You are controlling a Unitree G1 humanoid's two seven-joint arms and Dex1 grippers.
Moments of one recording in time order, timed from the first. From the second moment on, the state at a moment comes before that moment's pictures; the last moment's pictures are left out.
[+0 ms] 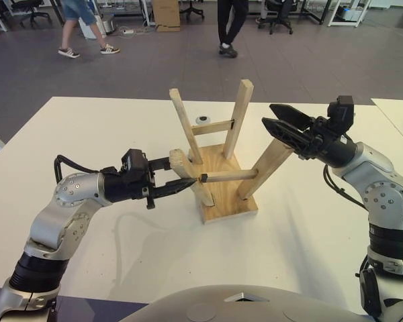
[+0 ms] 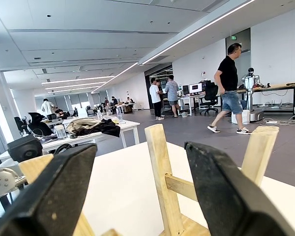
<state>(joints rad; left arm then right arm) -0.02 0.73 -0.04 -0.39 -0.70 0.20 -1.00 -0.28 -0.53 -0.18 -0.29 0.97 0.62 0.77</state>
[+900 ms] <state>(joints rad) 0.12 0.56 -0.25 -0.26 -0.38 0.32 -0.80 -0.42 -0.66 -0.20 -0.39 1.08 0.77 0.79</state>
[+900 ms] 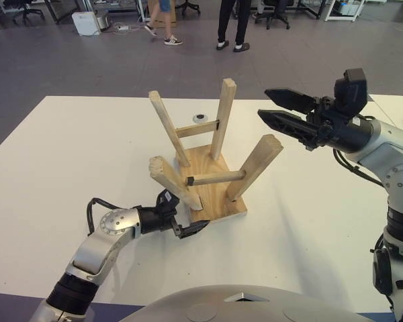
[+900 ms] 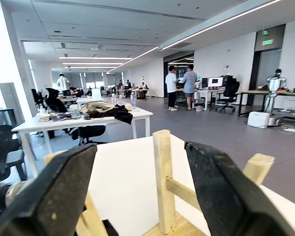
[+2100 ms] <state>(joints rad) 0.22 0.50 -0.01 -0.25 -0.42 0.28 -0.75 -0.29 -0.54 0.48 -0.46 0.00 0.38 0.36</state>
